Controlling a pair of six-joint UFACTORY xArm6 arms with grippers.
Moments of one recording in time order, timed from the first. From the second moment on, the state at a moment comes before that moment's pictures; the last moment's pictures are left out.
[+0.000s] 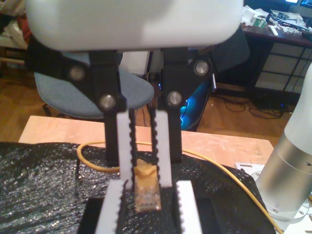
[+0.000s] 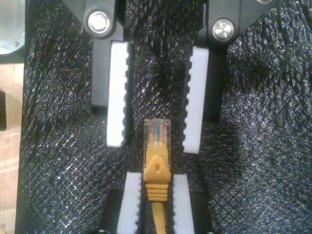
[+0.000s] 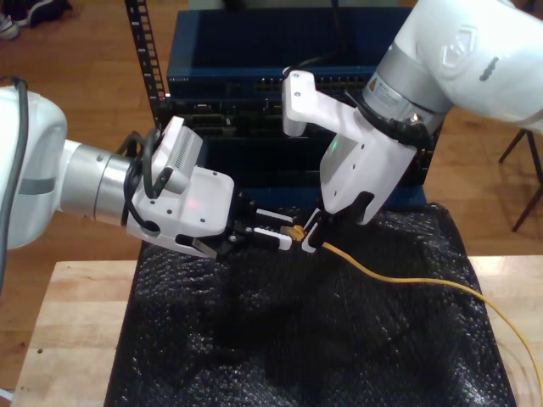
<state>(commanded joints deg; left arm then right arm) 6.8 -14.4 -43.5 -68.4 92.8 -246.3 21.2 -12.8 -63.4 28.2 78.7 -71.7</state>
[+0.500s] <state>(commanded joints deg) 7.0 -14.5 -43.0 -69.6 92.8 -246.5 21.2 -12.7 -63.4 28.2 78.7 -71.7</state>
